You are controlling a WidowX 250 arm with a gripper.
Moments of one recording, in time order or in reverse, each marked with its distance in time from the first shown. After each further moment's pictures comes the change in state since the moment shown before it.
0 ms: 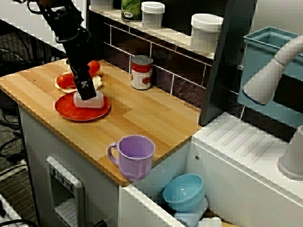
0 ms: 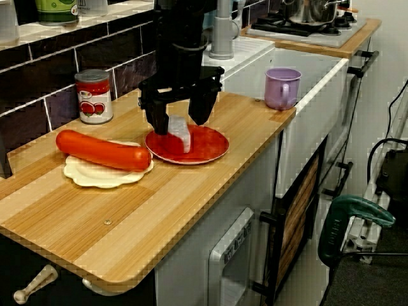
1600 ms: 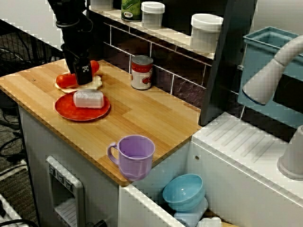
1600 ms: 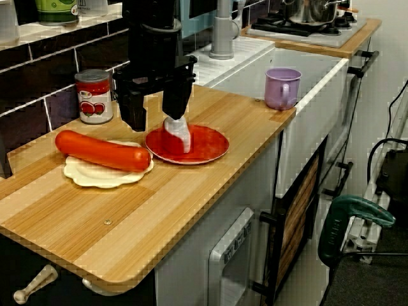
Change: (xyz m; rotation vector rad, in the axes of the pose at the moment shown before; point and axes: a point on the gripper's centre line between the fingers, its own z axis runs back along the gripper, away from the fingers) arm -0.002 0.033 0.017 0.078 0.101 0.185
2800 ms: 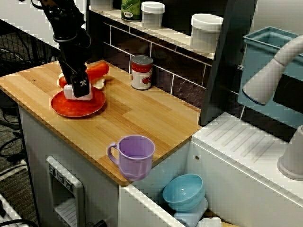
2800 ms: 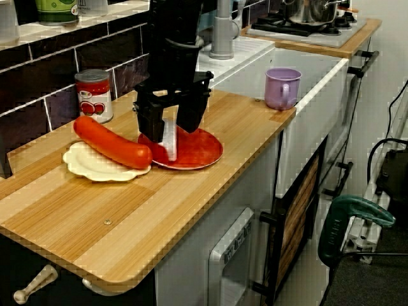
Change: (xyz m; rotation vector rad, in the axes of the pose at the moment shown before) arm -0.012 -0.013 -0.012 0.067 0.001 0.007
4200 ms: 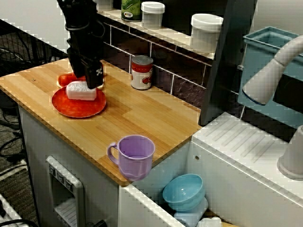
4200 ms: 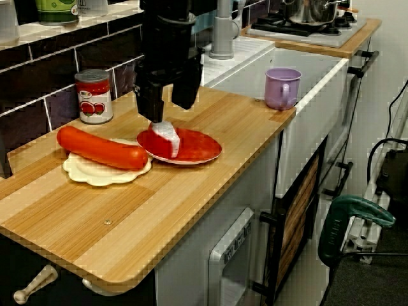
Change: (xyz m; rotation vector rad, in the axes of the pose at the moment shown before) arm 0.019 -0.011 0.013 -0.048 0.003 0.127
